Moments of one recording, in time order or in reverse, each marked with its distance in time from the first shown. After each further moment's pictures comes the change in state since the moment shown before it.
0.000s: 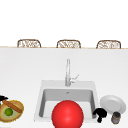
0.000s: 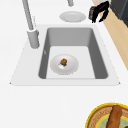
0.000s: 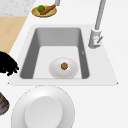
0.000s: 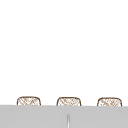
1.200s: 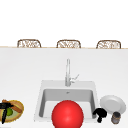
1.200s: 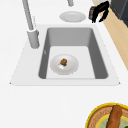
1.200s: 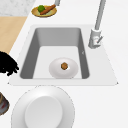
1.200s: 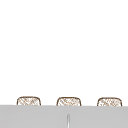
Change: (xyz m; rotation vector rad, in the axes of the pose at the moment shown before) left hand 0.044 -0.047 -0.075 -0.068 0.081 0.075; right hand 0.000 0.000 0.000 0.000 0.000 0.000
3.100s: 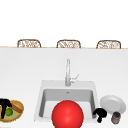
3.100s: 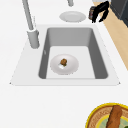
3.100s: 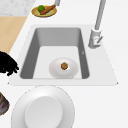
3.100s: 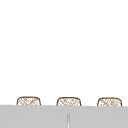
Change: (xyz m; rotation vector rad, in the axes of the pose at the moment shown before) left hand 0.001 0.032 0.008 -0.007 0.008 0.097; right hand 0.000 0.000 0.000 0.000 0.000 0.000
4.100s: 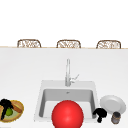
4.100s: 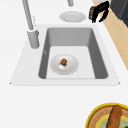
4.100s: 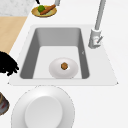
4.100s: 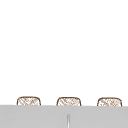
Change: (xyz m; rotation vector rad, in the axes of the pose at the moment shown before) left hand -0.078 0.001 0.011 -0.015 -0.023 0.197; right hand 0.000 0.000 0.000 0.000 0.000 0.000
